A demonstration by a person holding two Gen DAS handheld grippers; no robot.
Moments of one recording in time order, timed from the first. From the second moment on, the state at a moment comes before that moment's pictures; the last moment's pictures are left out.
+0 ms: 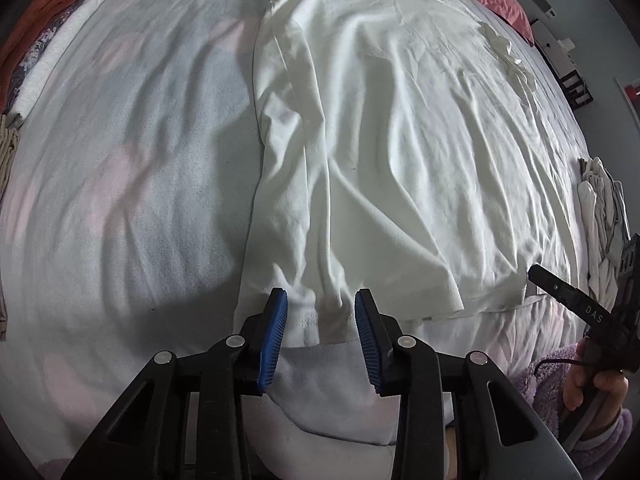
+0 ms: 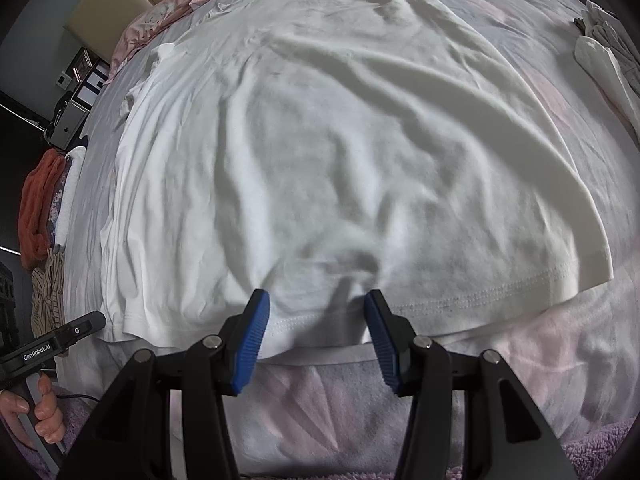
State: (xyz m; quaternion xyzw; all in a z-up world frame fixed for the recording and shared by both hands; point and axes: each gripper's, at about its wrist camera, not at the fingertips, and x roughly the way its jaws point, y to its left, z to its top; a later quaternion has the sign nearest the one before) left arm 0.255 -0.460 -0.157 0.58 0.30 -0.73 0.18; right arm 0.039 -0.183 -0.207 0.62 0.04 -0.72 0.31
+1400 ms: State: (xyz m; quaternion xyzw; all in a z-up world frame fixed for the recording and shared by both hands) left arm 0.304 -0.511 -0.170 0.53 0.40 -0.67 0.33; right arm 0.011 -0.173 -0.205 0.64 0.00 -0.72 0.28
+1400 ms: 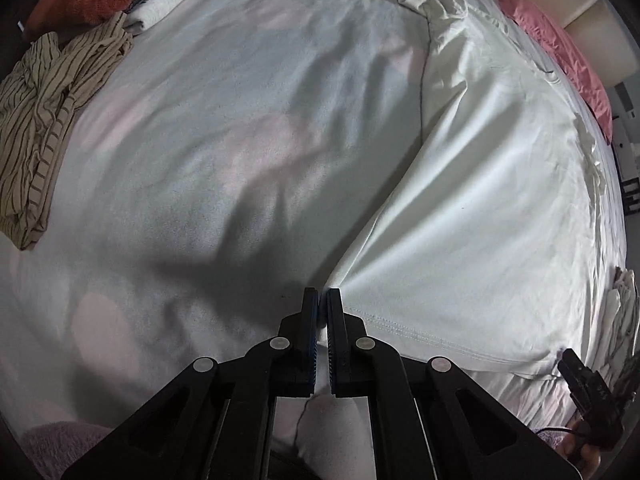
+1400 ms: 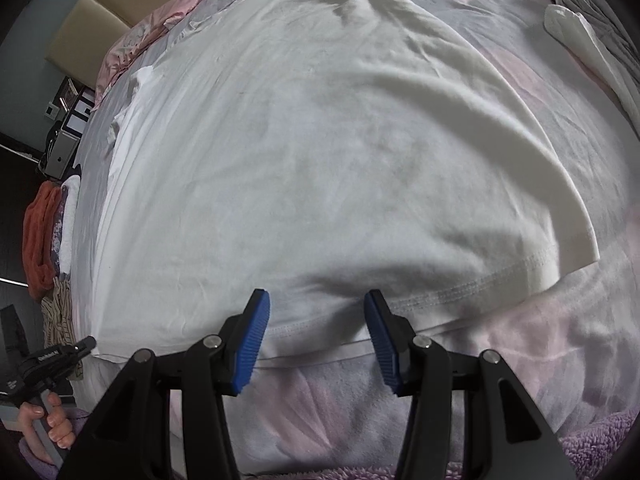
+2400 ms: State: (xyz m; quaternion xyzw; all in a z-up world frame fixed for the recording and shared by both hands) left arm 0.301 -0.509 -0.175 0.52 0.42 -0.67 0.32; right arm -0.080 -0.062 -0.181 0.65 -0.03 -0.71 0.27
